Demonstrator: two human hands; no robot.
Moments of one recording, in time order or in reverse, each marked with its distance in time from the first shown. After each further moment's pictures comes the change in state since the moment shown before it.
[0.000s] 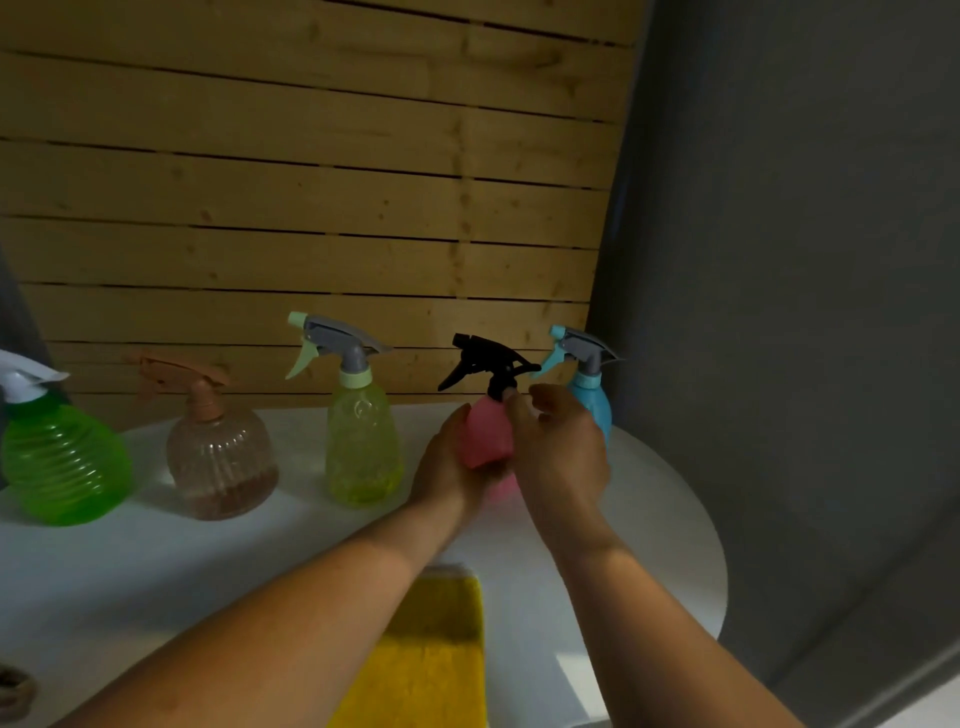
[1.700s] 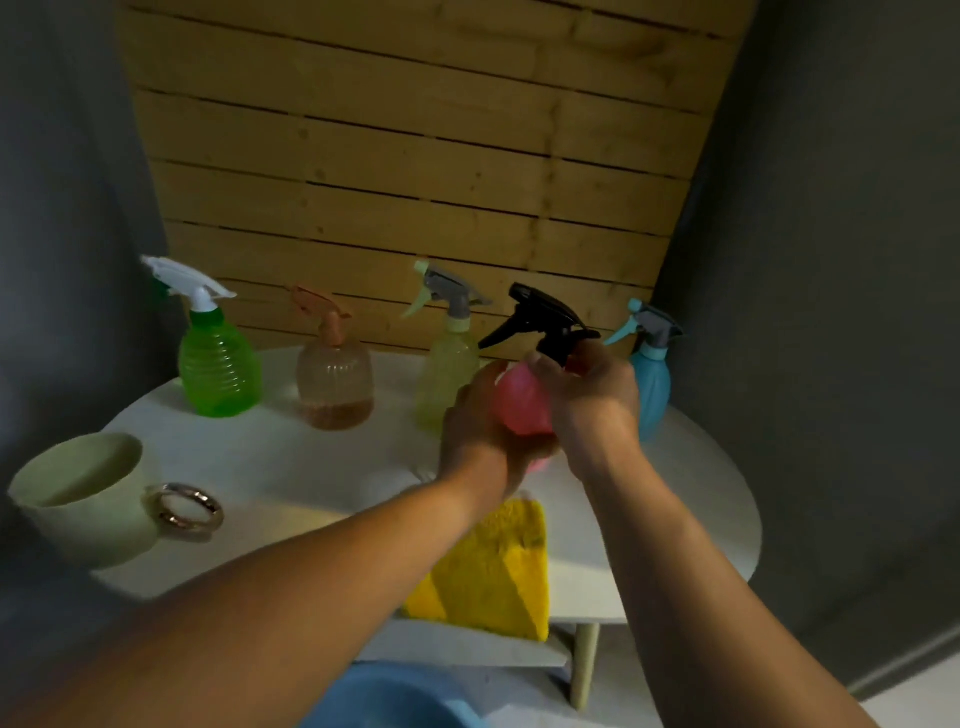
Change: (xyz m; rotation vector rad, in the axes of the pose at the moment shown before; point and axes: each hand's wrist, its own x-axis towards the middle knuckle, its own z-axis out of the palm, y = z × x) left_hand -0.077 0.004 -0.056 0.296 0.108 0.186; right_hand -0.077 -0.060 -0.013 0.193 -0.178 -0.070
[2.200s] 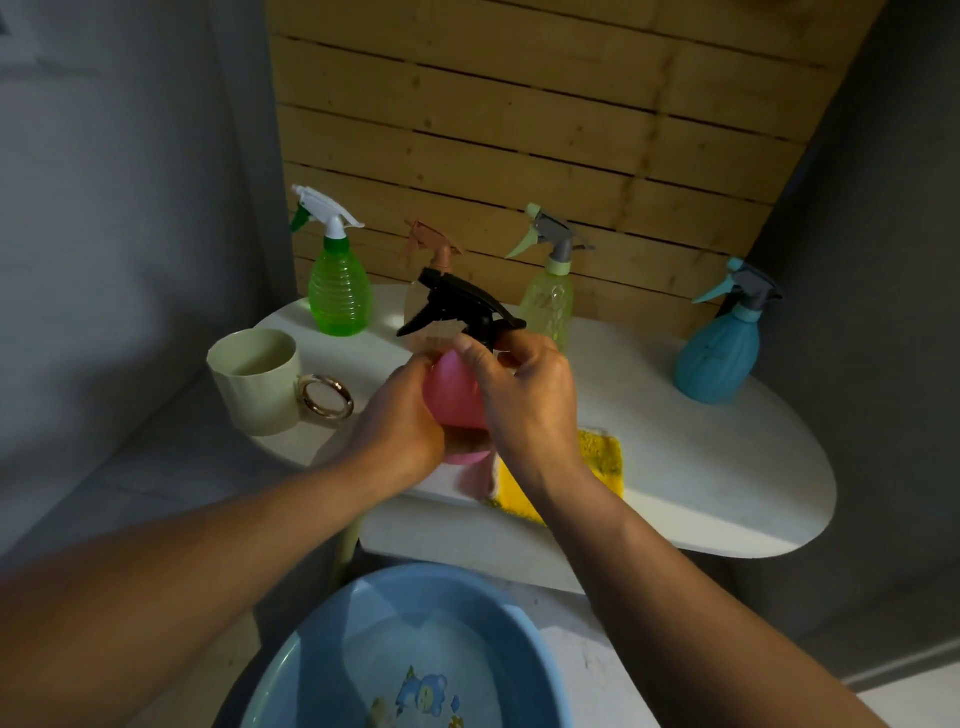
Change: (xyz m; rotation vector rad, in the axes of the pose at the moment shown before) left_hand -0.097 -0.019 -0.158 0.293 0.043 -0.068; right_hand -0.119 -0.013 0.081 0.027 -0.208 -0.256
